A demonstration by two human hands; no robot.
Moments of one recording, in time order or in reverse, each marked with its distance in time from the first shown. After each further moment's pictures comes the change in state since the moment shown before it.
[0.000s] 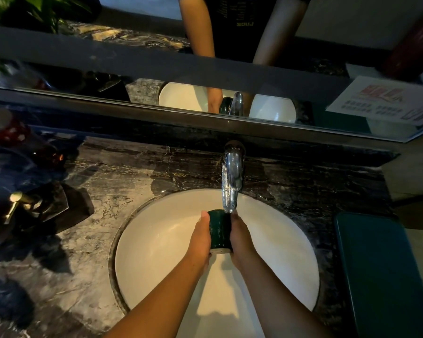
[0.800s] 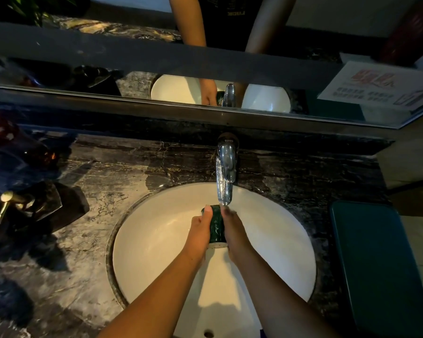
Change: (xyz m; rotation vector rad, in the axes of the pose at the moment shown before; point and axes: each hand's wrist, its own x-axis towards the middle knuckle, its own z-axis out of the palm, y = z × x) left_hand -0.003 -0.005 -0.002 0.164 -0.011 0.123; right_hand 0.003 0.011 -0.001 -0.056 -0.035 -0.103
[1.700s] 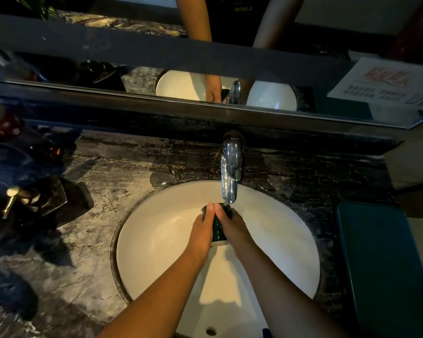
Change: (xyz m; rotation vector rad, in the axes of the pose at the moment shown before) left_hand -0.007 0.005 -0.002 0.005 -0.020 -0.024; right_hand 0.005 0.000 0.000 -0.204 -0.070 -0.051
